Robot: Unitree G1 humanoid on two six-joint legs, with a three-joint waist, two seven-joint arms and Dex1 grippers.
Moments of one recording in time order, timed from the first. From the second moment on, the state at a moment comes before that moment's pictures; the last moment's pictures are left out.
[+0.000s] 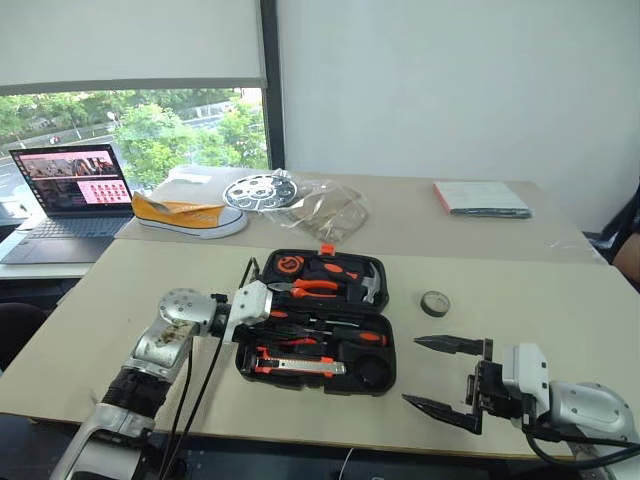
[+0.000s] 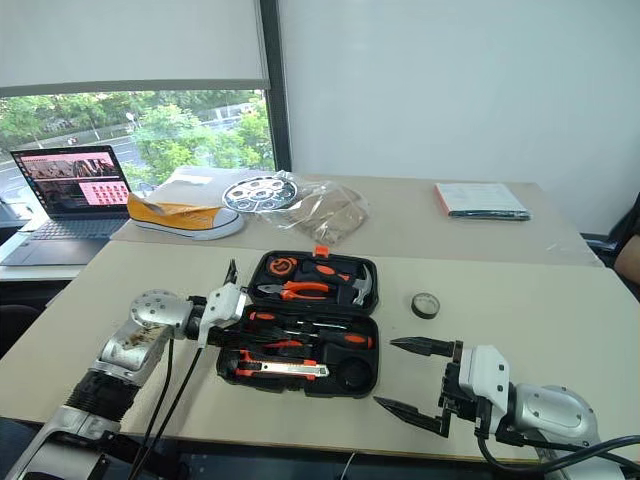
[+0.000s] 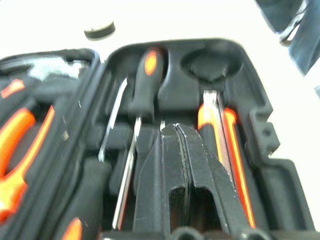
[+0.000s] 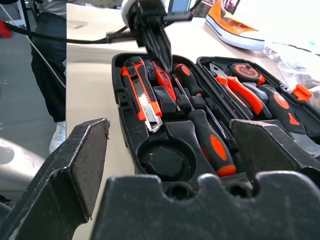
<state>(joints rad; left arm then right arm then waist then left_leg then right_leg) -0.55 0.60 -0.19 0.21 -0.26 -0.01 -1.43 0.17 -0.69 -0.16 -0.41 0.49 -0.02 1.09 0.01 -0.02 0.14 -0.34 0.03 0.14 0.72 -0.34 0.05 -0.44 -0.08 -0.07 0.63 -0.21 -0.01</state>
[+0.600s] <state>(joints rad) -0.53 0.60 -0.28 0.21 -0.14 0.05 -1.39 0.16 -0.69 -0.16 -0.41 0.49 -0.02 1.08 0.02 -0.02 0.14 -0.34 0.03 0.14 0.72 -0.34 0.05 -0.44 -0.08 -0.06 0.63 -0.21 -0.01</state>
